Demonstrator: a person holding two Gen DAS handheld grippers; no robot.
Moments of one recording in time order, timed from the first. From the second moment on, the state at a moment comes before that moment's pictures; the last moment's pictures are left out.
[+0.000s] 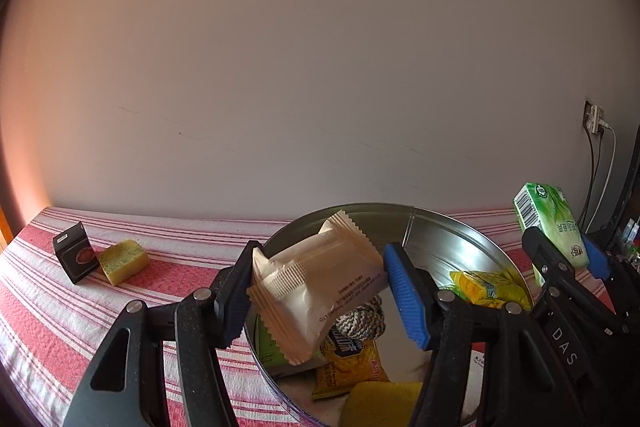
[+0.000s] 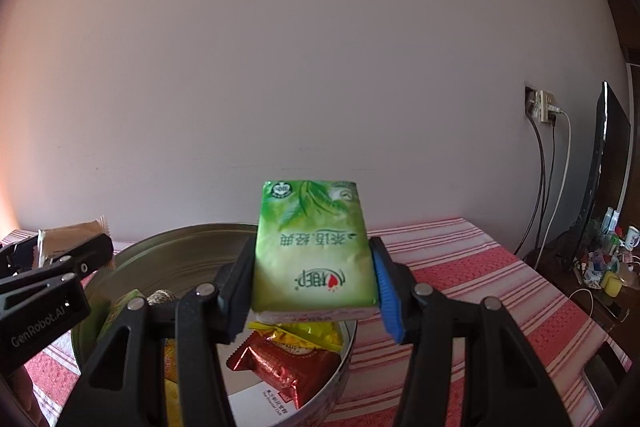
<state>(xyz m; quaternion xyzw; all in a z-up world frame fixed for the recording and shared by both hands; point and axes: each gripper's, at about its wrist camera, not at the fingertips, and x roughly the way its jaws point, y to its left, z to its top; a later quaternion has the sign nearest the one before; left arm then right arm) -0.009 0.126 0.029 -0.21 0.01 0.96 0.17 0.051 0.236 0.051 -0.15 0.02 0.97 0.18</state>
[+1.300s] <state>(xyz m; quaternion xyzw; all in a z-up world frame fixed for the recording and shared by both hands) -0.026 0.148 0.002 -0.25 0.01 0.95 0.19 -0.005 0.259 0.032 -0.19 0.00 0.96 0.19</state>
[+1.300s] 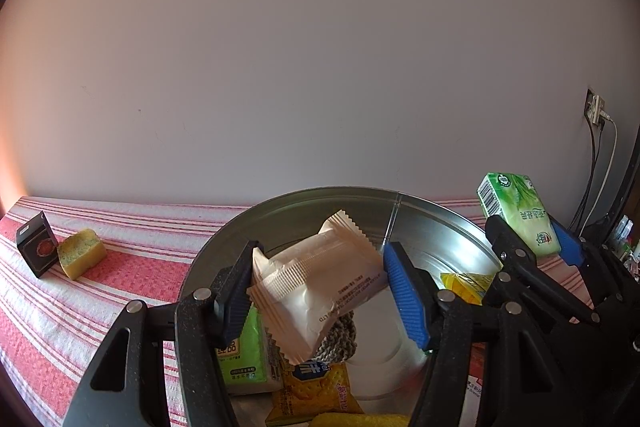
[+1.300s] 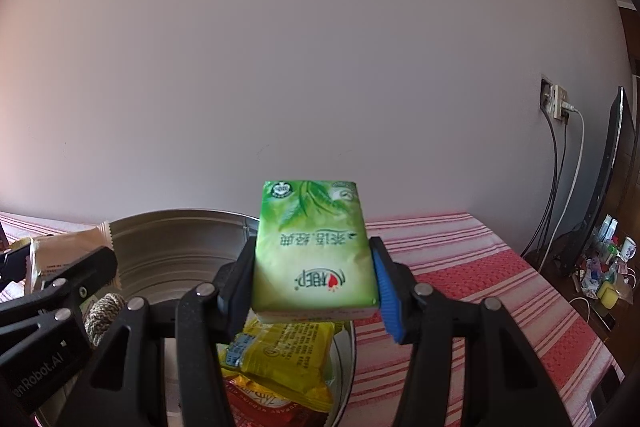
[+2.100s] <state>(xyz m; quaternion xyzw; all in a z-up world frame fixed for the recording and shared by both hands) -0.010 0.143 -0.010 -0.27 0.03 0.94 0.19 -0.008 0.258 0.033 -0.21 0.01 0.96 0.17</state>
